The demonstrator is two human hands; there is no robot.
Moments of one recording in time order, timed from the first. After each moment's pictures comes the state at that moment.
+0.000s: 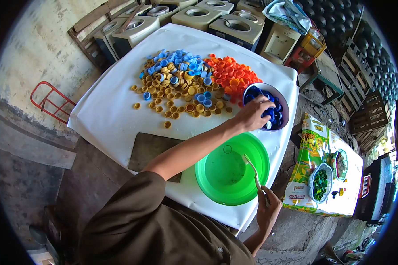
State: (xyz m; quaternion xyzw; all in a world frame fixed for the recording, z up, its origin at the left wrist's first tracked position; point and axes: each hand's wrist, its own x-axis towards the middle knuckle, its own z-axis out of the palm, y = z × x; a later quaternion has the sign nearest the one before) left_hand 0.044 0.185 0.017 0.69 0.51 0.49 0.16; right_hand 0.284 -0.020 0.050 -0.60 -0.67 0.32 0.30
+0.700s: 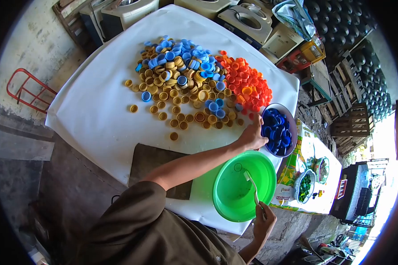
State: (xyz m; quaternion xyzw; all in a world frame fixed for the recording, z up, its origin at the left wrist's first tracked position) left_hand 0.010 0.165 -0.003 0.43 0.52 0.50 0.55; right_hand 0.221 -0.036 0.069 -0.69 -0.62 0.29 0.23
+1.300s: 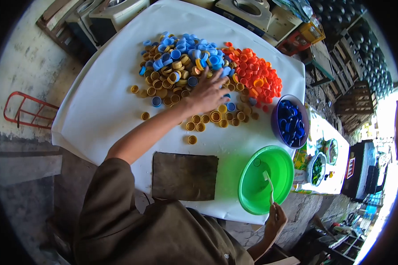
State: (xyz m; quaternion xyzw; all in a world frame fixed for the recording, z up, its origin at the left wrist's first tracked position) left_hand -0.215 0.157 -0.035 0.80 0.58 0.18 -0.01; right_hand 0.191 -0.082 0.066 -0.76 -0.55 0.24 0.25
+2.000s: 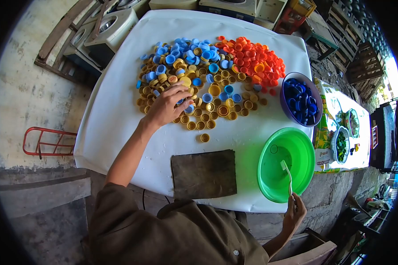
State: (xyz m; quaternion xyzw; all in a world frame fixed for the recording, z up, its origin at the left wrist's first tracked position) left_hand -0.307 0.066 0.001 0.74 0.57 0.32 0.18; right_hand 0.180 -0.109 0.049 -0.75 -0.51 0.26 0.32
